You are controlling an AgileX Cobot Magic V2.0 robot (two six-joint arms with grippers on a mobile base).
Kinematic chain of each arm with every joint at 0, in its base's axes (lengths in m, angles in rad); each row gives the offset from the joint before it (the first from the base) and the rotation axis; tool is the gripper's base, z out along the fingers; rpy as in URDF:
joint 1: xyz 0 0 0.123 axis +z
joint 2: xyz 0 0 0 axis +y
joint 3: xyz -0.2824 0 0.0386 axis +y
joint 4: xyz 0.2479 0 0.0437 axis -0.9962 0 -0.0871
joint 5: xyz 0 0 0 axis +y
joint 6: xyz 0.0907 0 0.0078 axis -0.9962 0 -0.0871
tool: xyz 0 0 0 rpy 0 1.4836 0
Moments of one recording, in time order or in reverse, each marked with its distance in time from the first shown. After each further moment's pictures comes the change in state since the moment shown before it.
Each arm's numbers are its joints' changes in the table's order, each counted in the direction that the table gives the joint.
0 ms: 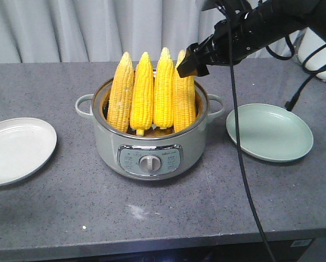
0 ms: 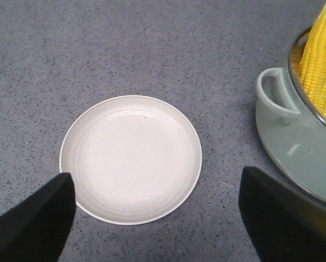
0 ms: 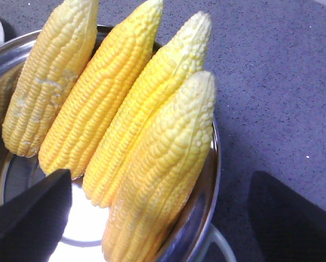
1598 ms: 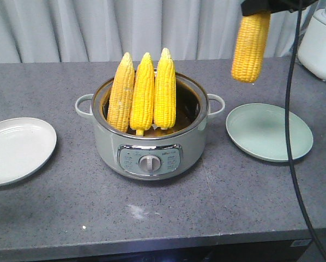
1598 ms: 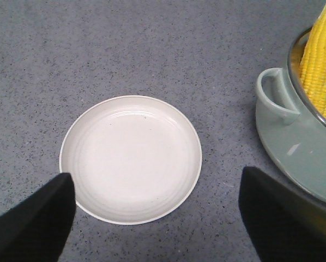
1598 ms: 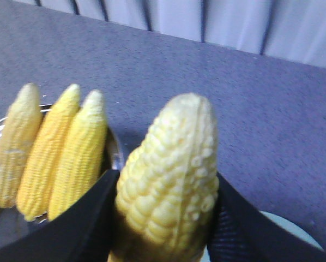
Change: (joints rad) left arm 0.000 0.000 0.000 0.000 0.000 0.000; right arm -0.254 0.021 -0.356 -0.036 0.234 -0.213
